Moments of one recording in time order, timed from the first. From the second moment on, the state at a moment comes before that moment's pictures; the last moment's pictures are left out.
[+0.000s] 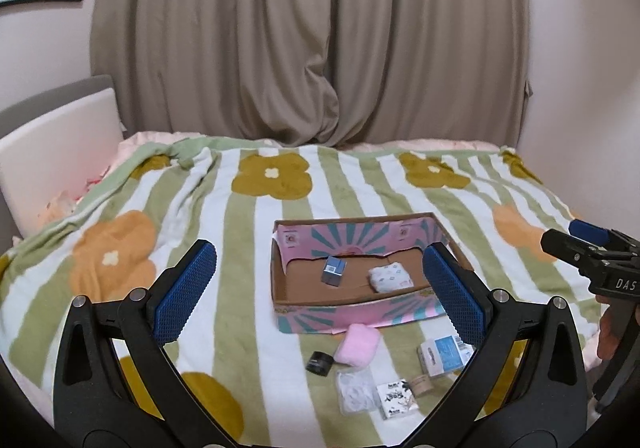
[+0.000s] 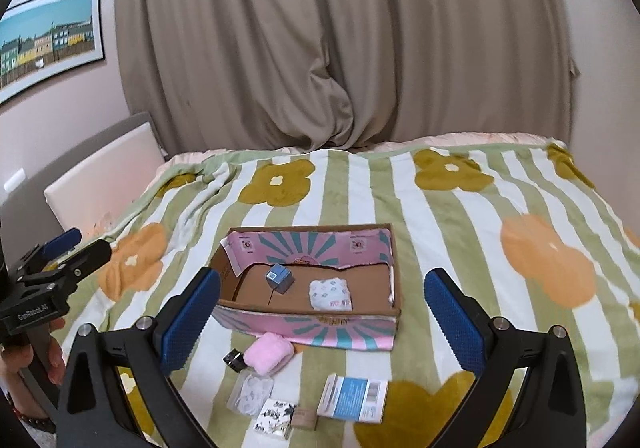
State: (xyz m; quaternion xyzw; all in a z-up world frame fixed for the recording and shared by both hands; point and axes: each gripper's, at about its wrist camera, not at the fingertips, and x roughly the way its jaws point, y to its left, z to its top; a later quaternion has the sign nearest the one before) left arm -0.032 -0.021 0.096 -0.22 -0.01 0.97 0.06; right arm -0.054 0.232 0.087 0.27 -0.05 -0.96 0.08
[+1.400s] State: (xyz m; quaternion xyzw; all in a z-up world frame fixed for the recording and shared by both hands) left arm -0.122 0.045 -0.120 -0.41 0.04 0.90 0.14; right arm 0.001 0.259 0.051 0.28 -0.04 -0.96 0.03
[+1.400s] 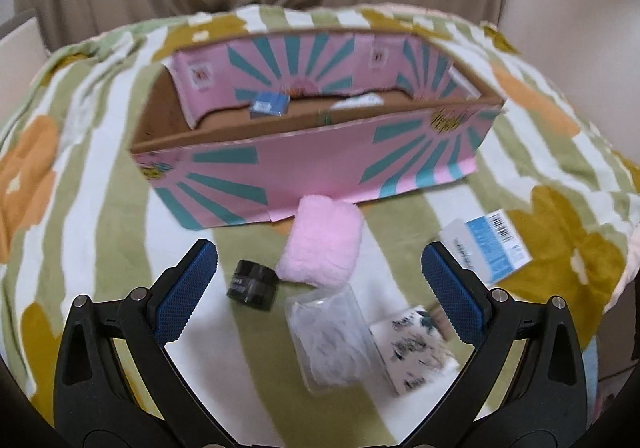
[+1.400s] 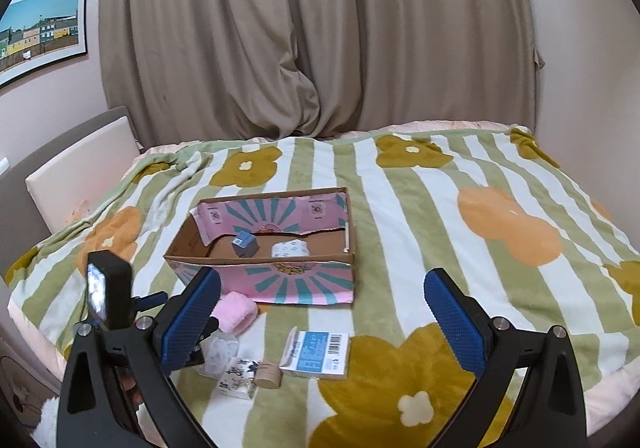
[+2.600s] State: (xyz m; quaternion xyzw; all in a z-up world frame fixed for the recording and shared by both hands) left arm -0.144 0.059 -0.113 -0.41 0.04 0.89 0.17; right arm -0.010 0.263 0.037 0.30 -0.04 -0.95 0.02
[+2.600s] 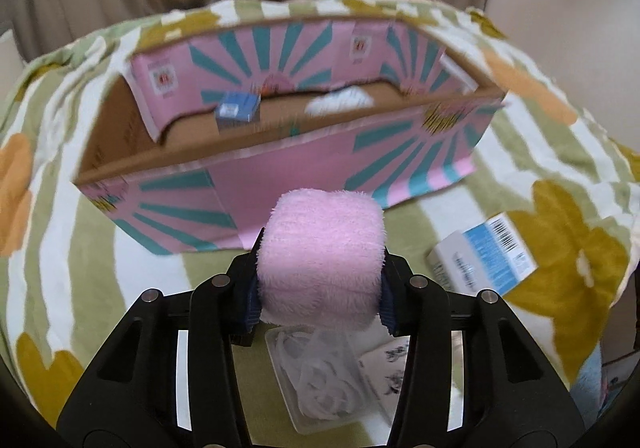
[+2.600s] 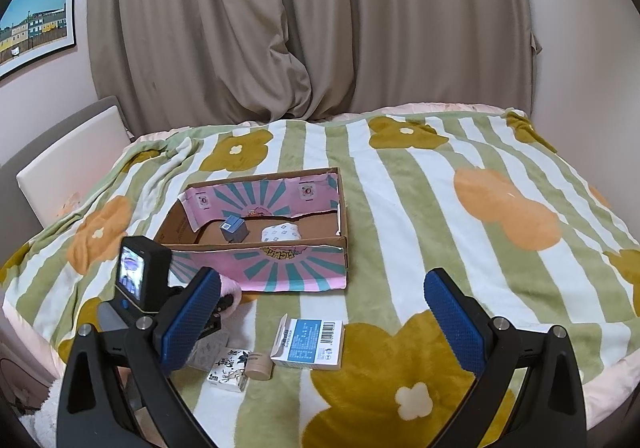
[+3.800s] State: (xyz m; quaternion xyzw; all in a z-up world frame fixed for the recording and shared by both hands) left arm 0.023 -0.007 0.091 -0.14 -0.02 0.98 0.11; right arm -0.064 0.227 -0.050 0.44 -0.01 -0.90 0.02
